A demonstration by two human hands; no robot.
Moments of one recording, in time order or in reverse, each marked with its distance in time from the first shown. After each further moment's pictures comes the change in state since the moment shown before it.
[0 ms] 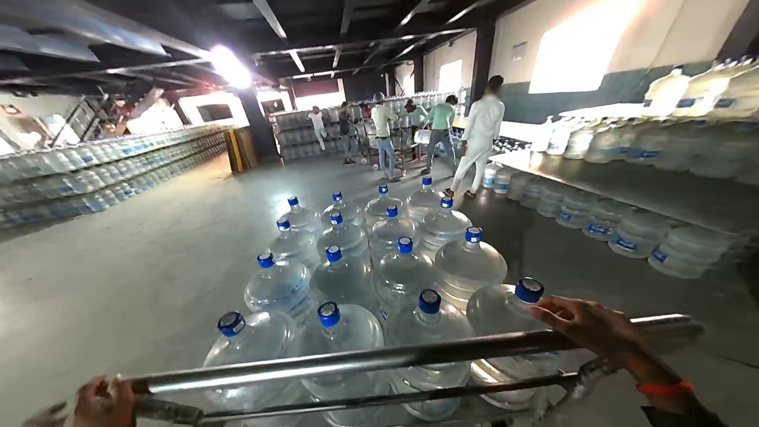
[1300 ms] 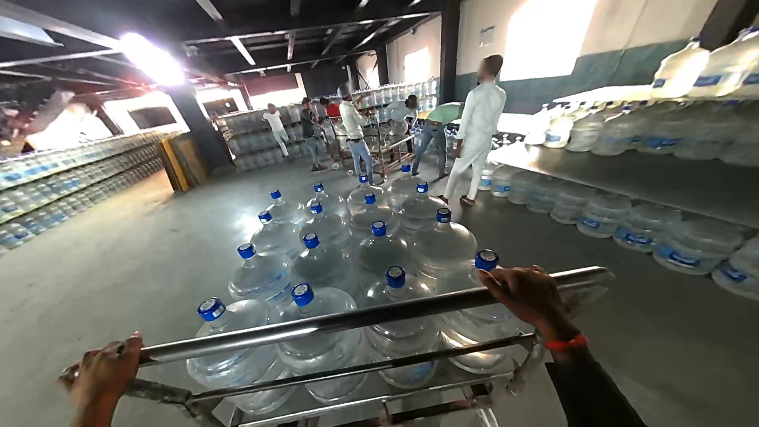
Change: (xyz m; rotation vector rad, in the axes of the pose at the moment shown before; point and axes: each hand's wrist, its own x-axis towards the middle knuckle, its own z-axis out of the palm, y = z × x) left_hand 0.503 0.452 0.555 -0.016 -0.403 0.177; right_hand 0.727 -0.151 0.106 -0.139 0.508 -0.180
